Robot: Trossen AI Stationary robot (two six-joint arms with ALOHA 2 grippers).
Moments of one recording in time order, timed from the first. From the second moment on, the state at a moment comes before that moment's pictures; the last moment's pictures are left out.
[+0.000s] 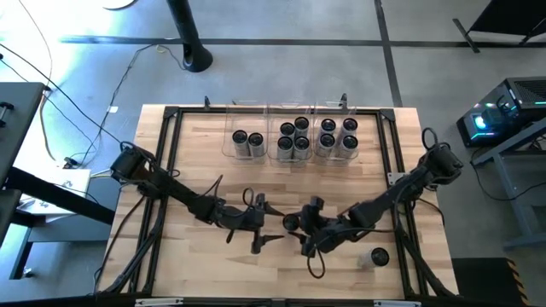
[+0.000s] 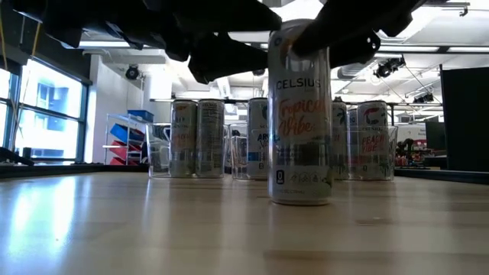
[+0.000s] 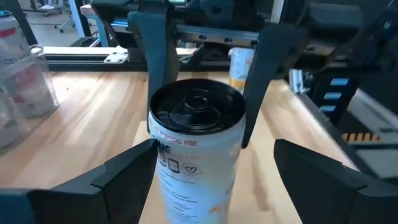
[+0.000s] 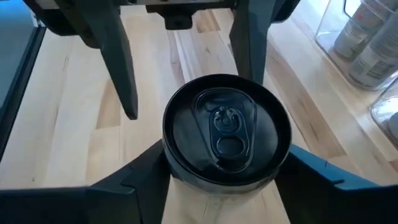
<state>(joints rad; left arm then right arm) -0.43 1.79 0.81 0.74 -0.36 -0.12 0.55 1.66 1.03 -0.14 0.59 0.49</state>
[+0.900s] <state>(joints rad) -0.60 1.42 0.76 0.02 -0.77 -0.39 0.30 1.81 1.05 0.31 0.32 0.29</state>
